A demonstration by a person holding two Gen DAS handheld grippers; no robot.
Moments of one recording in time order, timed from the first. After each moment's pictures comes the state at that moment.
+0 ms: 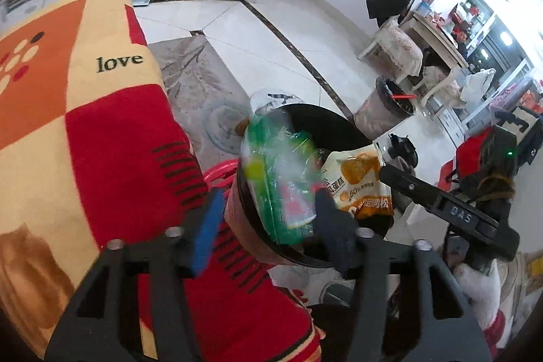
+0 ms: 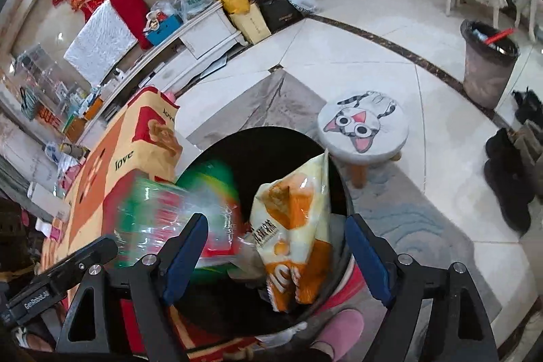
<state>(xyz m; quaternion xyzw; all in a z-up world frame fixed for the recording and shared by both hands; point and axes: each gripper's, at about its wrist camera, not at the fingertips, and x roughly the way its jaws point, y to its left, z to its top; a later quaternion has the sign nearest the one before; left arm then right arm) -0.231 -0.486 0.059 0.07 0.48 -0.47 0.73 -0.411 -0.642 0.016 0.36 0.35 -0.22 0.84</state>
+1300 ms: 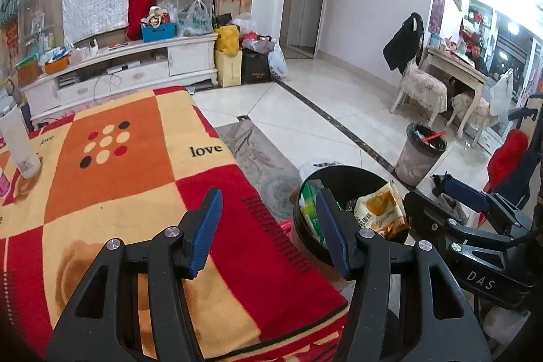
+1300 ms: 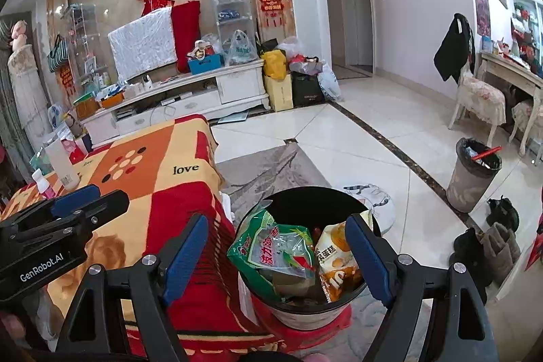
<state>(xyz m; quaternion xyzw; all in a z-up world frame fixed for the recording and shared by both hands) -0.269 -0.400 0.132 0.09 0.30 -0.42 0.85 -0.413 -0.514 0.104 0.17 0.26 -0.26 0.91</state>
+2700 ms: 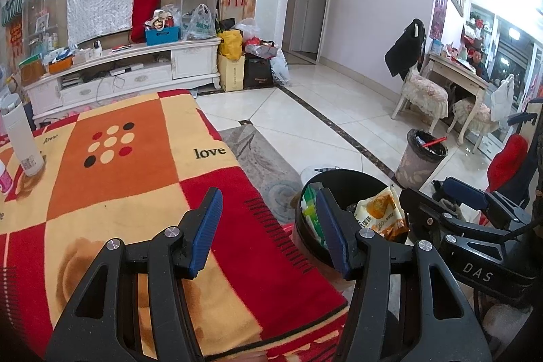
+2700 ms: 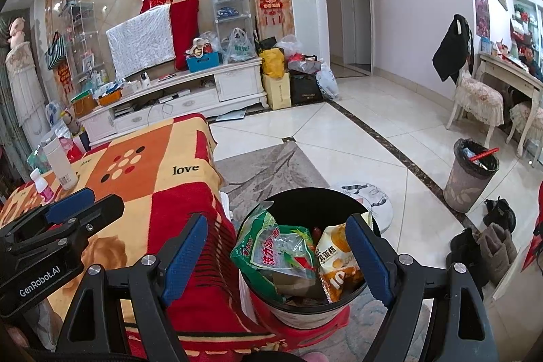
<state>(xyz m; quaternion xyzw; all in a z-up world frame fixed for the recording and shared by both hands) -0.273 -0.394 0.131 0.08 0.30 -0.42 0.86 -0.411 -0.511 0.109 0.17 0.26 -0.27 0.91</state>
